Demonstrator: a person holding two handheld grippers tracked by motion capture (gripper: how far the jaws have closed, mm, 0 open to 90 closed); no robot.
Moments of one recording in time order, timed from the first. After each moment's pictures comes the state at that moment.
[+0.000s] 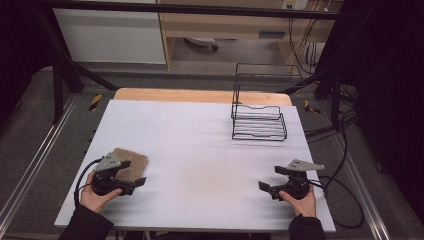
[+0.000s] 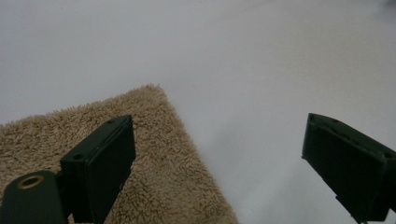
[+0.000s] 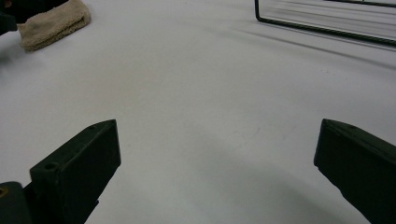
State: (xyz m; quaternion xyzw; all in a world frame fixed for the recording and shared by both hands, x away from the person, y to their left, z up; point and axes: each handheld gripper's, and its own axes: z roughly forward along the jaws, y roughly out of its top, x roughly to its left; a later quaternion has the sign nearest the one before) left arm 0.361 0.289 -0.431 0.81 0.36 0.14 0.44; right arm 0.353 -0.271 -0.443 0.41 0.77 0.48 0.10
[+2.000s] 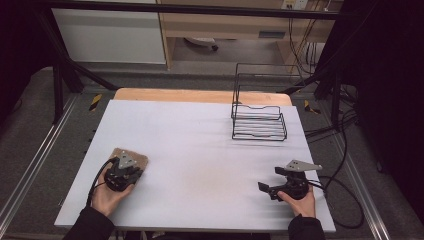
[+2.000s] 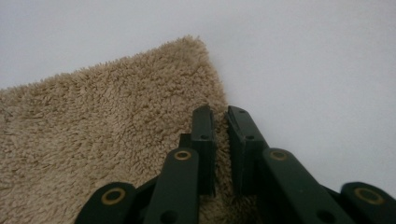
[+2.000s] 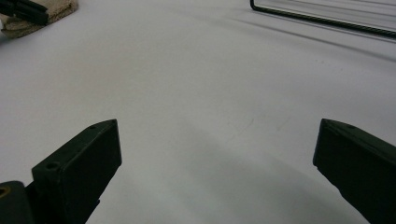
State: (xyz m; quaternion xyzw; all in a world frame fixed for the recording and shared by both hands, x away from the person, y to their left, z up) left arm 0.372 0.260 -0.443 0.84 0.42 0.21 0.28; right arm 0.353 -0.269 -0.446 0.41 0.78 0.46 0.11
